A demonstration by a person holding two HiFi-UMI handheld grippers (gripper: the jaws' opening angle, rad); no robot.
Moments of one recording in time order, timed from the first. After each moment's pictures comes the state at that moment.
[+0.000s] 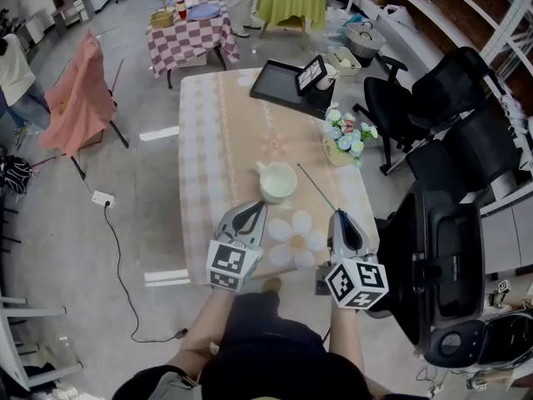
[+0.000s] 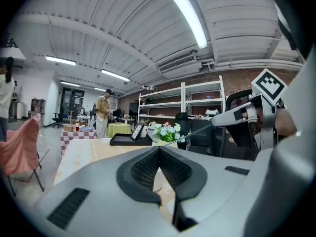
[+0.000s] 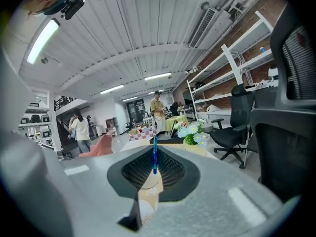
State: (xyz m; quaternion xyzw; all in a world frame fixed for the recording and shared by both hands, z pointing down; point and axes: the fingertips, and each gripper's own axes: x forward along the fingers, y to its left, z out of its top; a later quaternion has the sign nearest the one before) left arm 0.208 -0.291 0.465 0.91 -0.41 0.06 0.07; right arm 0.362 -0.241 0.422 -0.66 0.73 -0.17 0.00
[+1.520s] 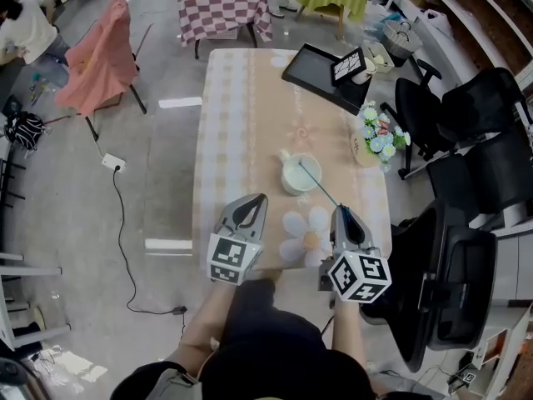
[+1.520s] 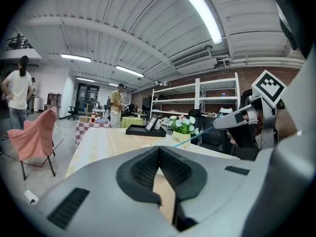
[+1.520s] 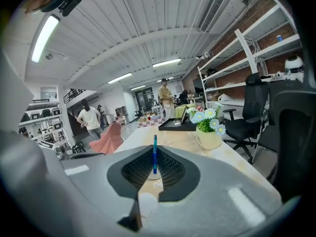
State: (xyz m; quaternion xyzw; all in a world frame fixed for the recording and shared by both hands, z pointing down) left arm 0.163 -0.298 0.504 0.87 -0.48 0.07 0.11; right arm 0.328 -0.273 0.463 -0.60 0.77 -0.20 -0.06
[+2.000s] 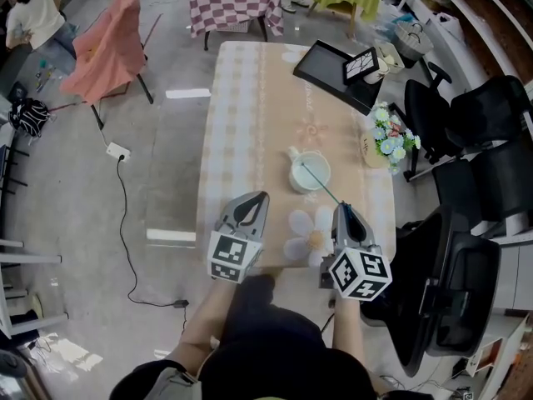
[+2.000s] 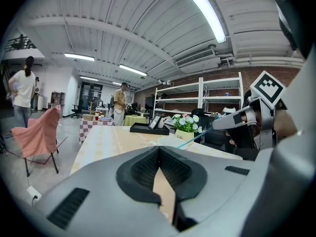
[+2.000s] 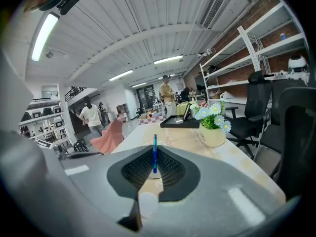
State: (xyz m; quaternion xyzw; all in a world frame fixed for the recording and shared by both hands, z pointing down) left arm 0.150 -0.296 0.510 0.86 -0.49 0.07 0.12; right arm 0.317 -0.281 0.472 -0.59 0.78 -0.21 -0.07
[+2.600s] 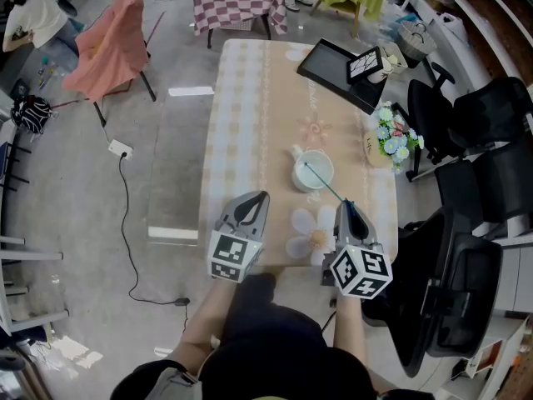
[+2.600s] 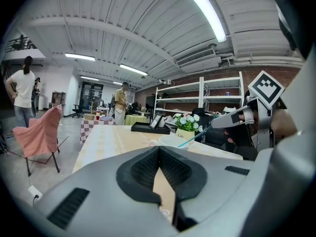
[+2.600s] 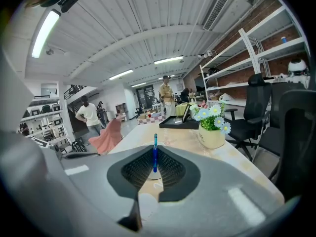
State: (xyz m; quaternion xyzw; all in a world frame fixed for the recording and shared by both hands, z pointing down) left arm 0.143 -0.293 0.519 0.86 -0.49 0.08 0.12; right arm 0.317 -0.286 0.473 -0.60 0.77 -0.20 -0.08
